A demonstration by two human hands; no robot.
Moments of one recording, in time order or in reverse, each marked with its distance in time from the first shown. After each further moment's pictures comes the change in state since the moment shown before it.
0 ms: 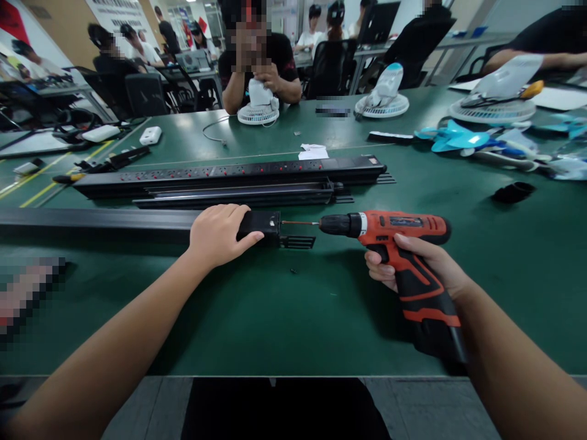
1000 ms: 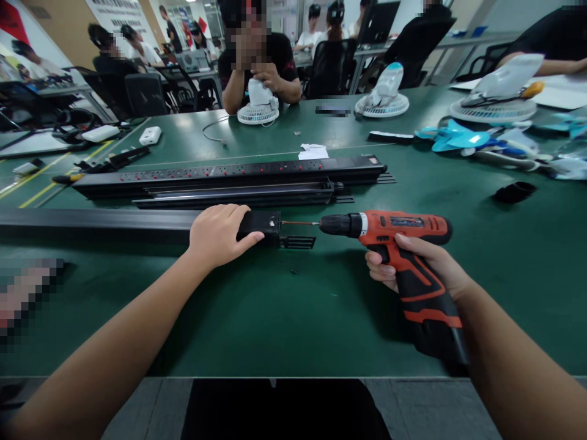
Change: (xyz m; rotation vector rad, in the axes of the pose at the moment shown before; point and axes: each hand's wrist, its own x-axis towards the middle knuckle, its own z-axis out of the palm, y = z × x) left_hand 0.000 0.001 0.000 0.012 0.005 0.000; right_hand 0.000 -0.001 0.005 0.030 0.024 0.013
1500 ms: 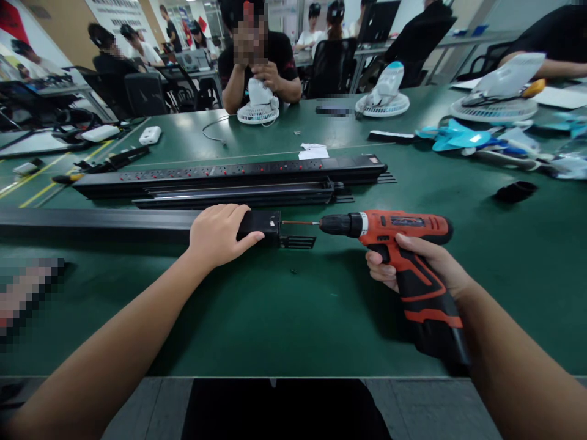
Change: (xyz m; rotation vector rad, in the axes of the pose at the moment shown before) left_hand 0.000 0.000 0.001 0.012 0.011 0.004; right_hand 0.001 0.001 -0.002 -0.040 -0.003 -0.021
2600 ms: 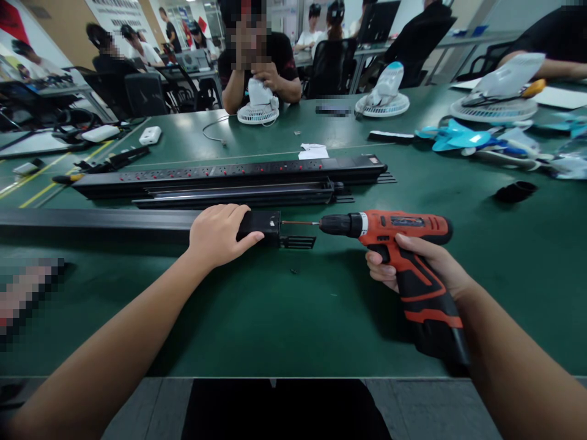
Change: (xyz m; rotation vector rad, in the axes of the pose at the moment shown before) left_hand 0.000 -0.001 0.000 -0.020 -0.012 -0.002; right_hand -0.001 -0.001 0.000 -0.006 0.008 0.008
